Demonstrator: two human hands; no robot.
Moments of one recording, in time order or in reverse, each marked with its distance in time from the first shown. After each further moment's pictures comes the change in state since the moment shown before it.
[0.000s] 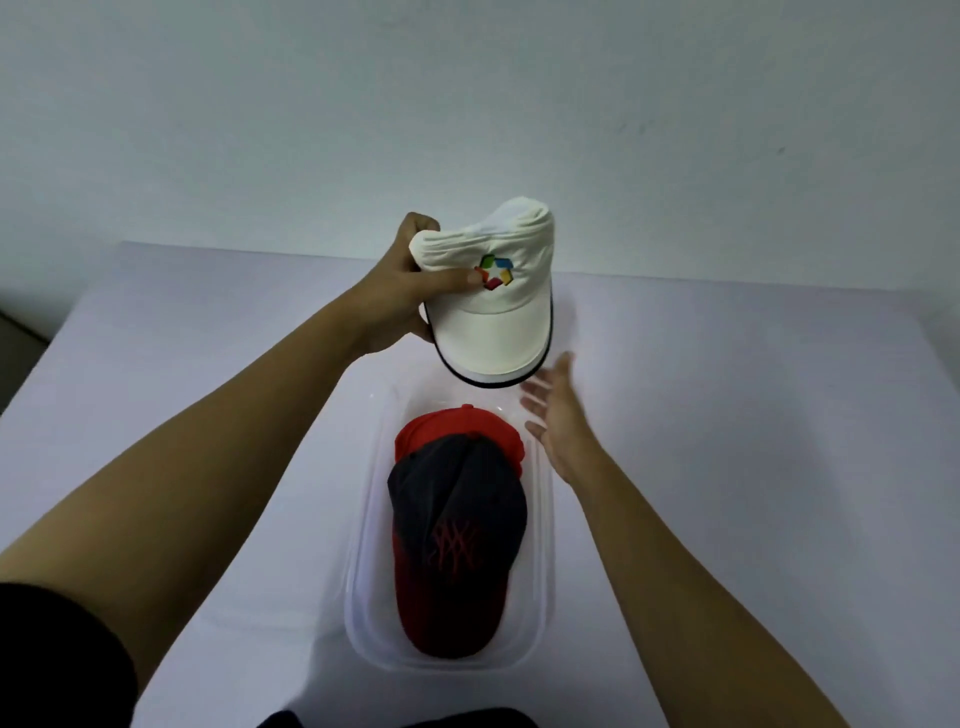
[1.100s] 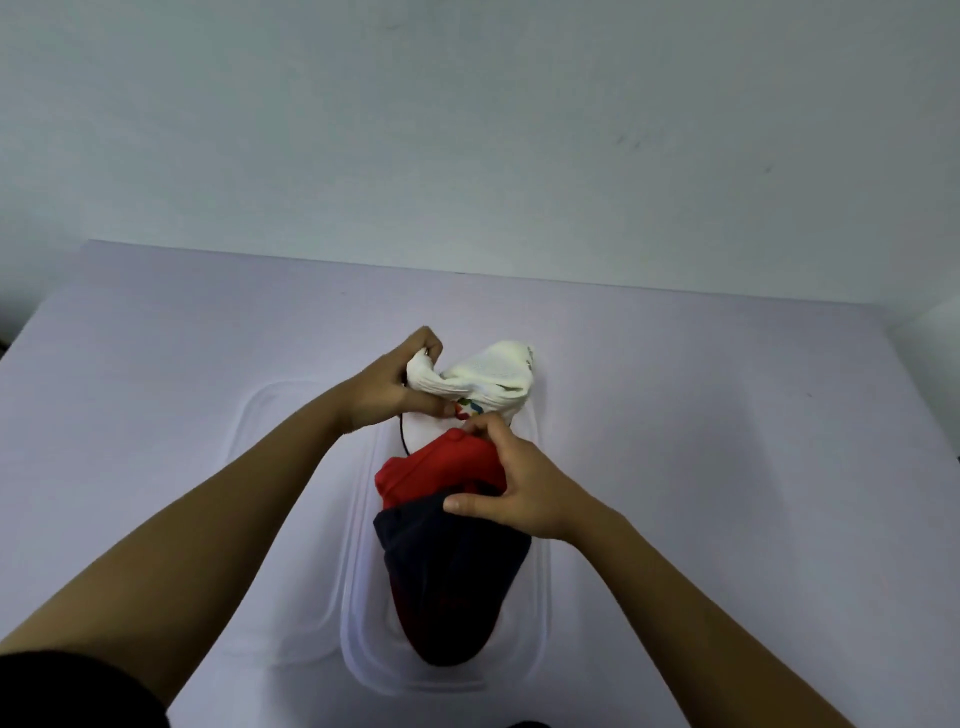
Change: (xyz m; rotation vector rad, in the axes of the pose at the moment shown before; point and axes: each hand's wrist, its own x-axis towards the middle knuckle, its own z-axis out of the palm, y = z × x) left_hand -0.018 -0.083 -0.029 0.387 -0.250 0.001; right_hand -0.042 0.011 0.007 -0.740 -0.470 -0.372
